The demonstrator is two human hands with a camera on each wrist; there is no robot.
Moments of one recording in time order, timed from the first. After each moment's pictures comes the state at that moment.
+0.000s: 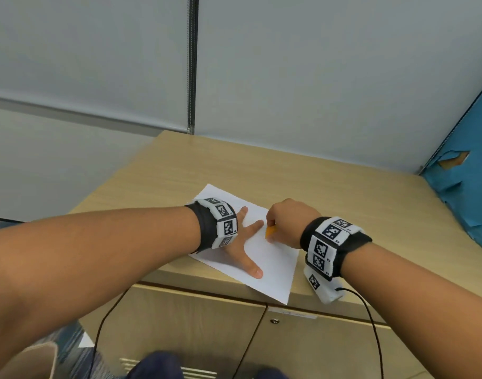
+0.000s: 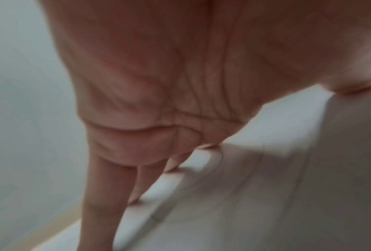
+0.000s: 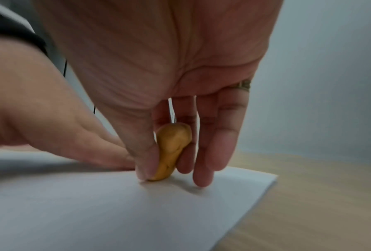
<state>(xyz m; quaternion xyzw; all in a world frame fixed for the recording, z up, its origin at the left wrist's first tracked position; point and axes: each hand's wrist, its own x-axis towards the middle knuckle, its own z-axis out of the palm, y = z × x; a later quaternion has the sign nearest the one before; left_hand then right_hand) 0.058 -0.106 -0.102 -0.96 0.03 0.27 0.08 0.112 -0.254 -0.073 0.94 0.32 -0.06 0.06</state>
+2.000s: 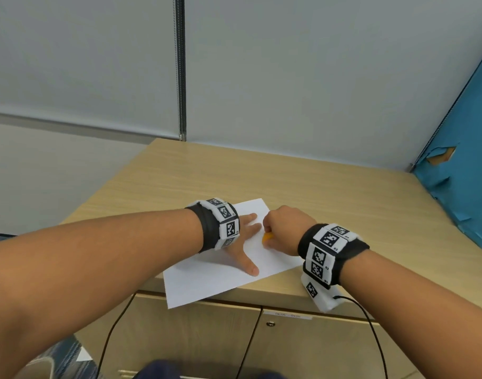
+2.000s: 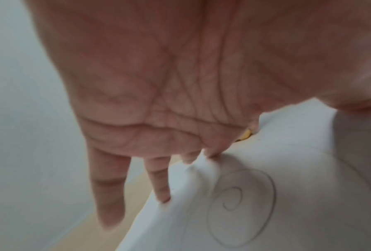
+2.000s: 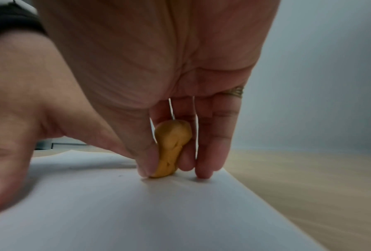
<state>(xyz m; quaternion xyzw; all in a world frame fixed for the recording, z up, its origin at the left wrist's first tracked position) 0.075 -0.117 -0.097 -0.96 0.11 0.24 0.13 0.107 -0.269 -0.077 0.94 0.34 -0.06 0.06</state>
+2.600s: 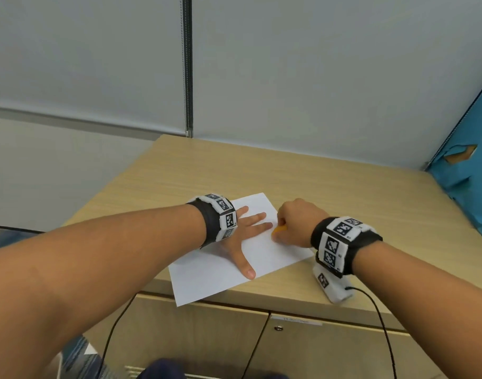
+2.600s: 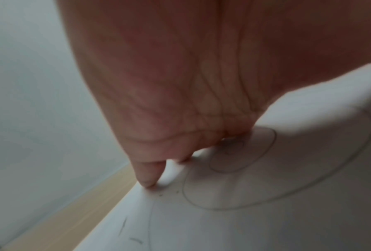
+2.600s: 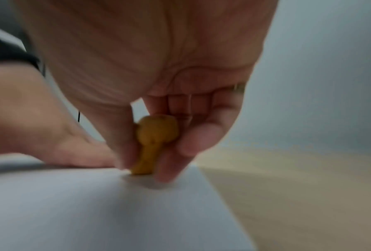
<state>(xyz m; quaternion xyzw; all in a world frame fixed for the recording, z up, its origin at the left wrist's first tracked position) 0.093 -0.090 -0.111 -0.95 0.15 0.26 0.10 0.120 -0.268 -0.065 0.95 0.31 -0.08 0.00</state>
